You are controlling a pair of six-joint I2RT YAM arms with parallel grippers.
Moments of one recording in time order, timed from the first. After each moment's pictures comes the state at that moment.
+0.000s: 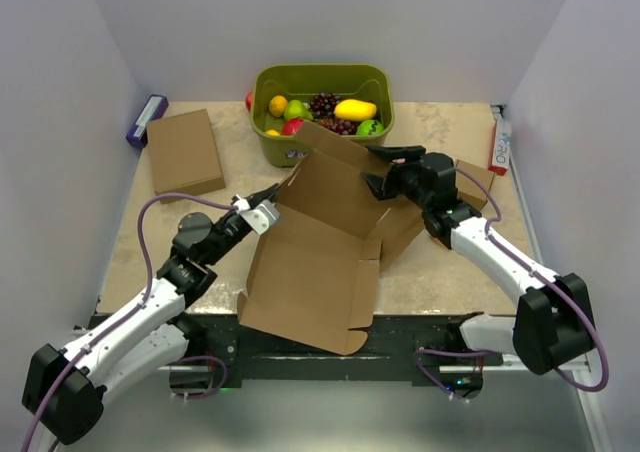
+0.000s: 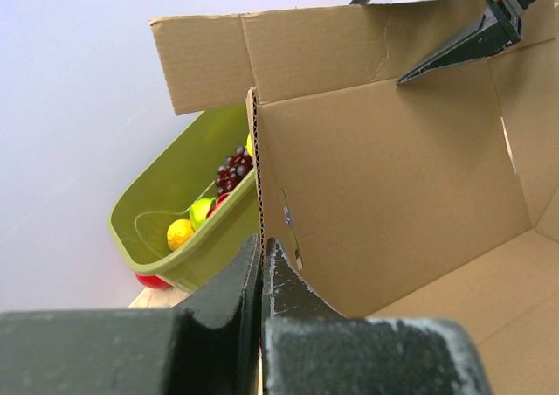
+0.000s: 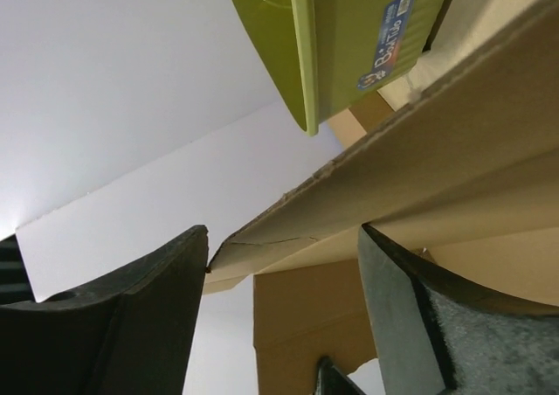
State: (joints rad) left arm -0.58 0.81 0.47 0.47 0.20 0.52; right arm 0.38 1.27 0.82 0.13 -0.10 1.84
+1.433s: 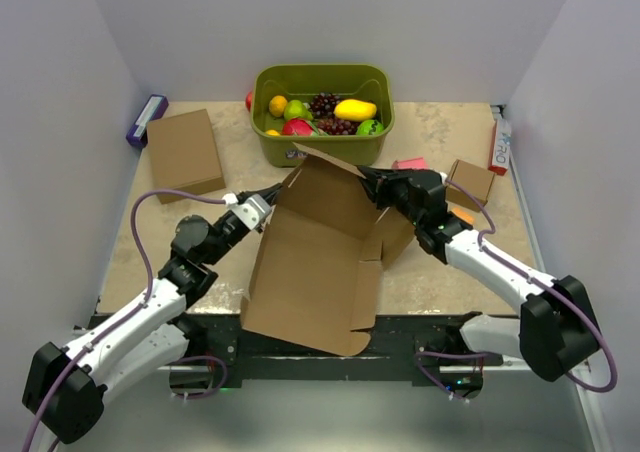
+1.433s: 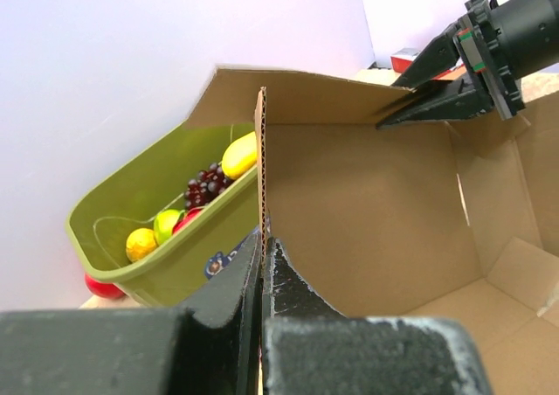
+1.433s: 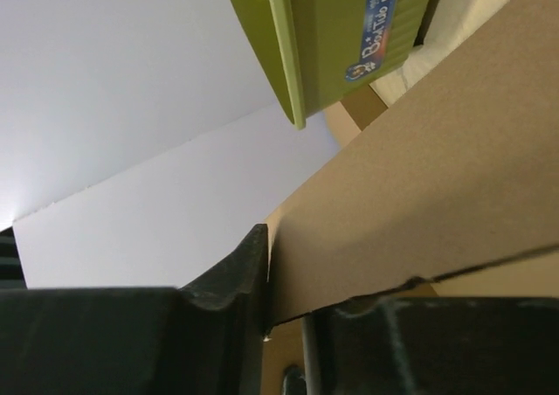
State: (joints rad) left arm -0.58 0.82 0.45 0.56 0.21 0.34; right arm 0.49 1.23 0.71 0.22 0.03 1.87
